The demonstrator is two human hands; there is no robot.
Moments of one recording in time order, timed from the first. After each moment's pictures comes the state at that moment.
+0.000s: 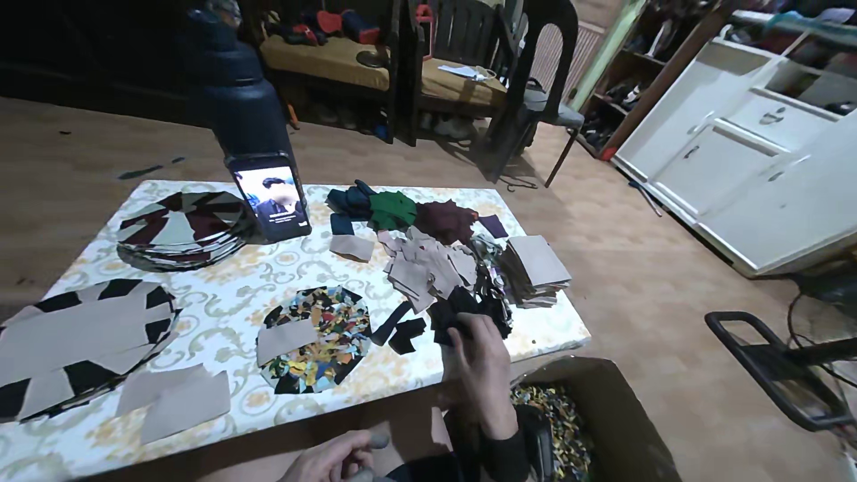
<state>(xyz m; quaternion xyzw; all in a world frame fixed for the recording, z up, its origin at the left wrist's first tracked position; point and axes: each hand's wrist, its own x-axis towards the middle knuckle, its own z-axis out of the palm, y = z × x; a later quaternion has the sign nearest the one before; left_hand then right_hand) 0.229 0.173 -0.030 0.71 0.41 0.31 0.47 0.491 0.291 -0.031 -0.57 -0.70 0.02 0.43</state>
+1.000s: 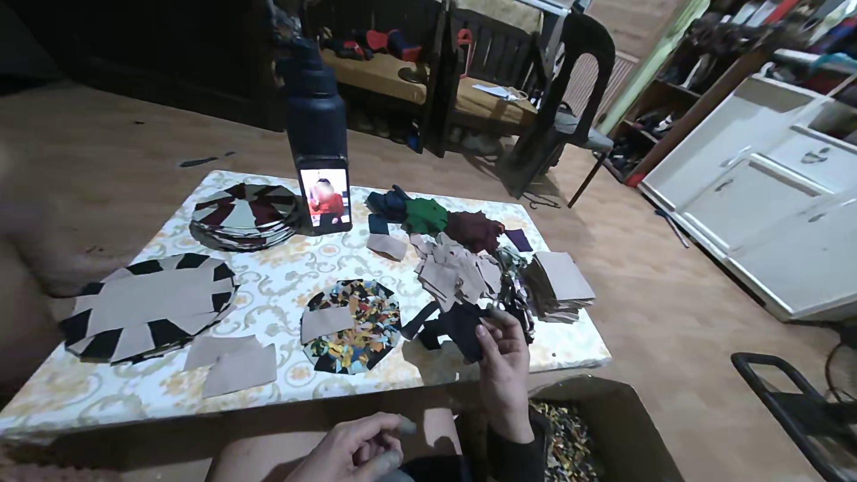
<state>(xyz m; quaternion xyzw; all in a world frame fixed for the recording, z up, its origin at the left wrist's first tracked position) 0.226 0.169 -0.022 0.68 0.38 0.35 0.52 0.461 0.279 -0.005 -0.38 -0.45 0.46 0.66</state>
